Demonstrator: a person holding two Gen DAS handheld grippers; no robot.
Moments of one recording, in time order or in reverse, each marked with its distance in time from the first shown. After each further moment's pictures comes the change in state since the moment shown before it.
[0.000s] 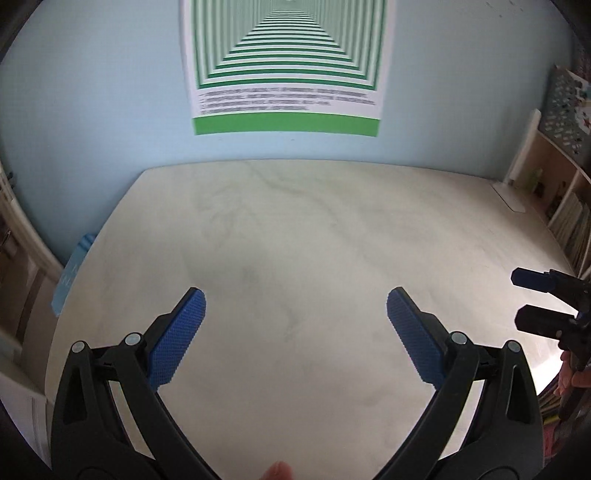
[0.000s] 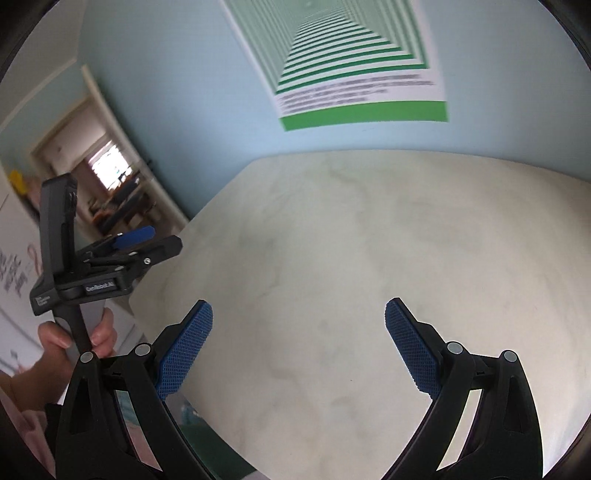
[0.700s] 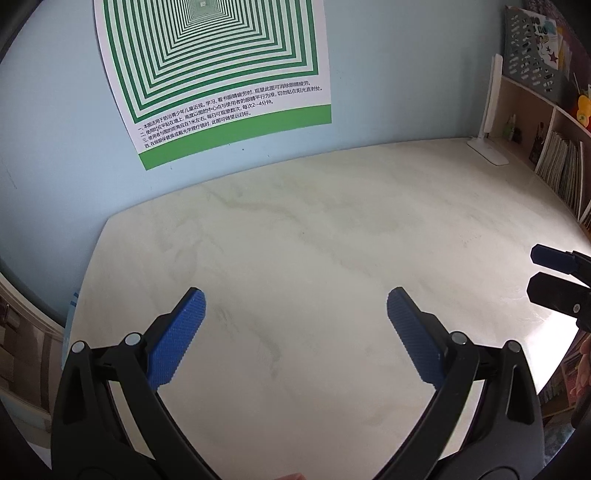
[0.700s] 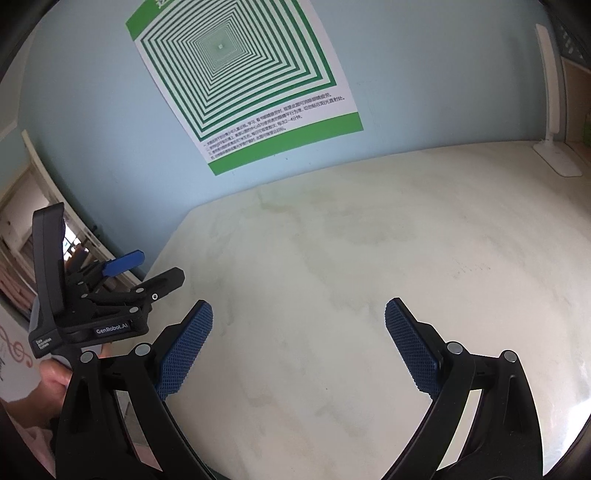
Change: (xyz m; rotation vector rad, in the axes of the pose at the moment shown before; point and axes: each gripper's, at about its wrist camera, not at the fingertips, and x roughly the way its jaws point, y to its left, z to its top) left arm 0.032 -0.039 0.022 0.221 0.016 -0.032; right arm -0.014 -0.019 -0.016 0.191 -0.126 -0.185
